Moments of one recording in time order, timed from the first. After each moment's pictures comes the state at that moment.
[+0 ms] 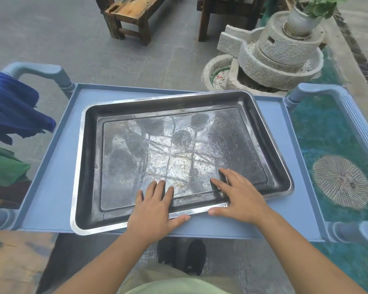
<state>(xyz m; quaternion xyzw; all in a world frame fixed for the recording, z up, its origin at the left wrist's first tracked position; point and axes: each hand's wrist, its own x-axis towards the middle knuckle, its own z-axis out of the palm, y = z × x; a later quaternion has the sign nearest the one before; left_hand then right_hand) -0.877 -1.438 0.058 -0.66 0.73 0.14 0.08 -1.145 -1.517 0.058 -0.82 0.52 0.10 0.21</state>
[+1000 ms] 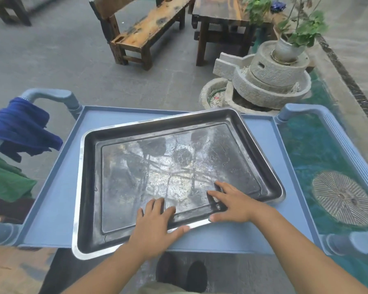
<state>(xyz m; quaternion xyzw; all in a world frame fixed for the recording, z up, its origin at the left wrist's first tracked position) -0.881 -1.435 0.061 -0.67 0.72 0.21 0.02 -1.145 -1.545 0.082 -0.78 0.49 0.17 0.35</state>
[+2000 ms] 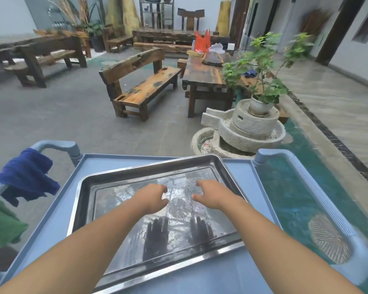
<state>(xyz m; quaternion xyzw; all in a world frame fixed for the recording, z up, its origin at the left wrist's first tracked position) -0.882 -1.592 0.156 -0.66 0.73 0.18 0.02 -1.106 -1.618 0.179 -0.79 0.57 0.03 0.21</state>
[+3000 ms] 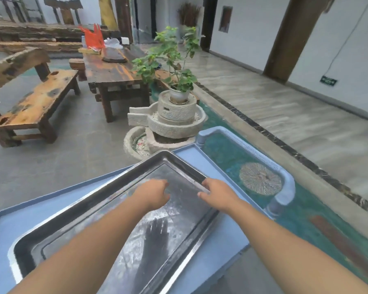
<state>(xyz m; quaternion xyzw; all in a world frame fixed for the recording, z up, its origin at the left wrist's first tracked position) -0.931 -1.646 0.172 -0.44 0.89 0.15 0.04 -1.140 -1.538 0.184 -0.58 0.79 -0.10 0.18</state>
